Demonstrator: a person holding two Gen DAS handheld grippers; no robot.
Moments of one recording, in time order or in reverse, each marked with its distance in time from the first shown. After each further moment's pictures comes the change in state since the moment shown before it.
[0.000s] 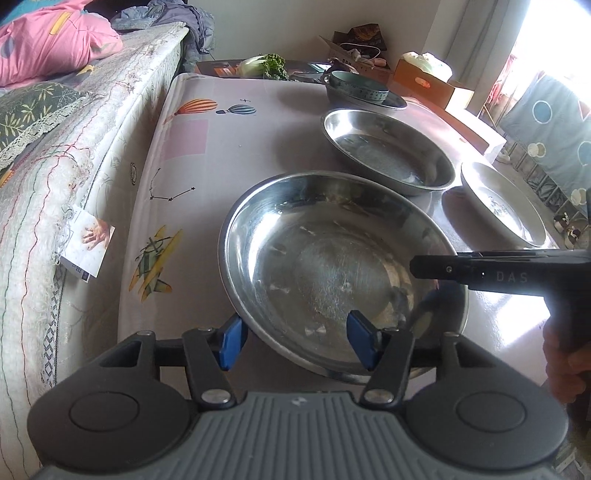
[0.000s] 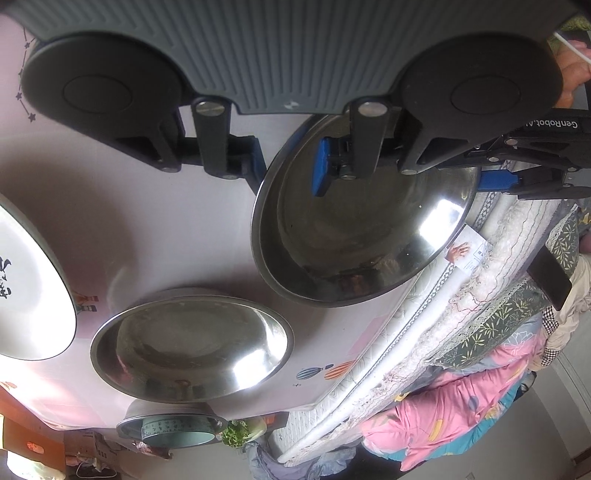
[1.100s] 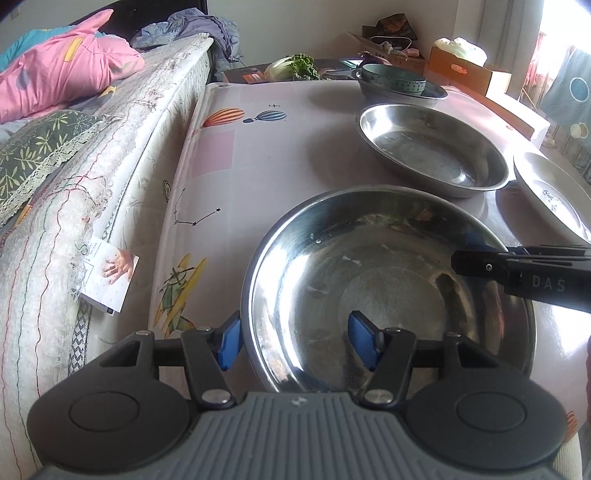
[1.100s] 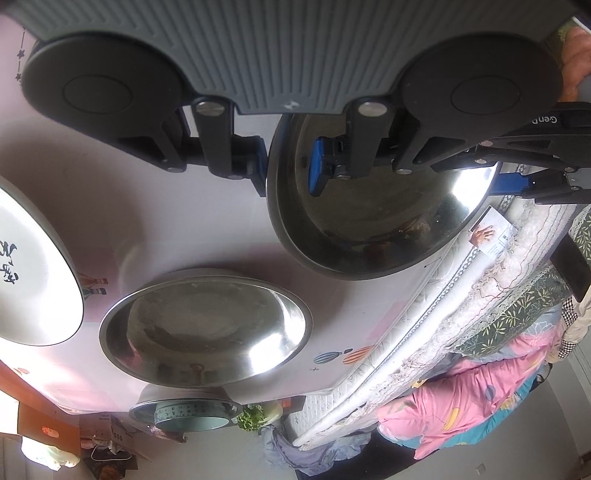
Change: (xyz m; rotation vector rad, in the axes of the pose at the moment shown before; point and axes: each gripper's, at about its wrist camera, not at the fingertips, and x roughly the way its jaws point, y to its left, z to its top) left arm 0.033 -0.010 0.024 0.045 -0.003 0.203; right arm 0.019 0.000 0.009 -0.005 -0.070 -0.072
